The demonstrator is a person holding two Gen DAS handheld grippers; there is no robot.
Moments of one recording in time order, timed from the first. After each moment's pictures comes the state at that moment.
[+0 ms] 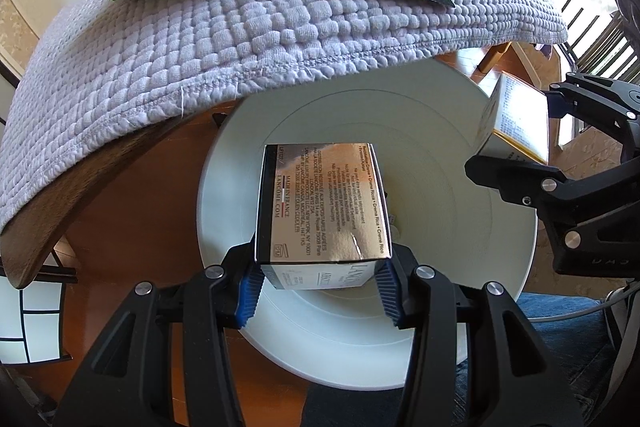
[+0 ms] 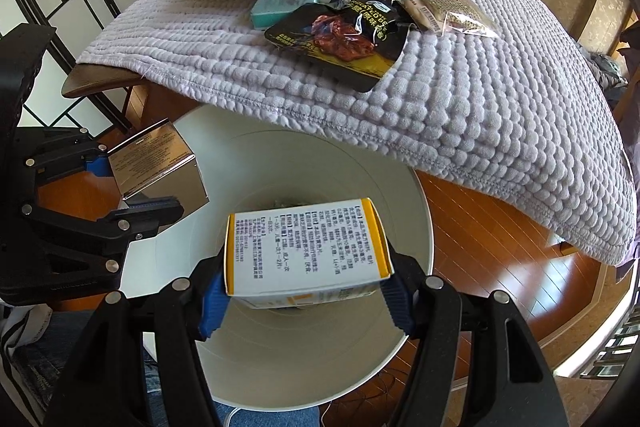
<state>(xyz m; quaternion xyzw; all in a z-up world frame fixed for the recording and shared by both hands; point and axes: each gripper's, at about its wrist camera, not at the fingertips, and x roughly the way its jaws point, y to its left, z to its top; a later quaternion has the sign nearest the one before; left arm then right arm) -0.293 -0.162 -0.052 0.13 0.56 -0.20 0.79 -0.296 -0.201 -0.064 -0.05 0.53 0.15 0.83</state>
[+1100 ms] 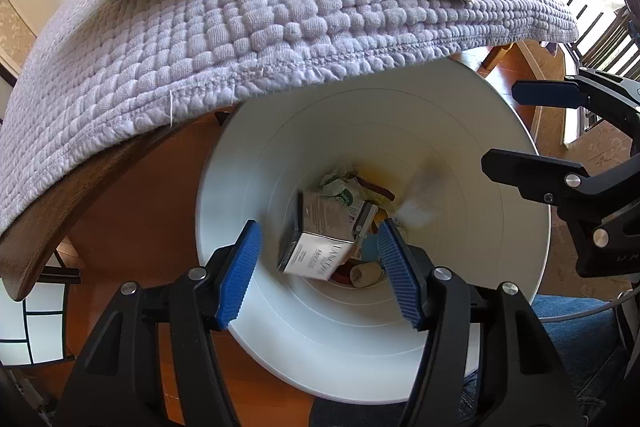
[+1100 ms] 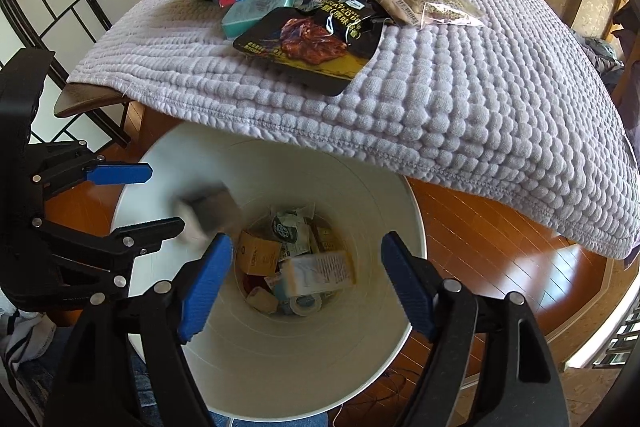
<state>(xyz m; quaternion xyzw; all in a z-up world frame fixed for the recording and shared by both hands) -0.271 -0.175 -0.084 0.14 0.56 -0.20 0.79 -0.288 -0.219 -0.068 -0.02 0.53 0.14 0.84</state>
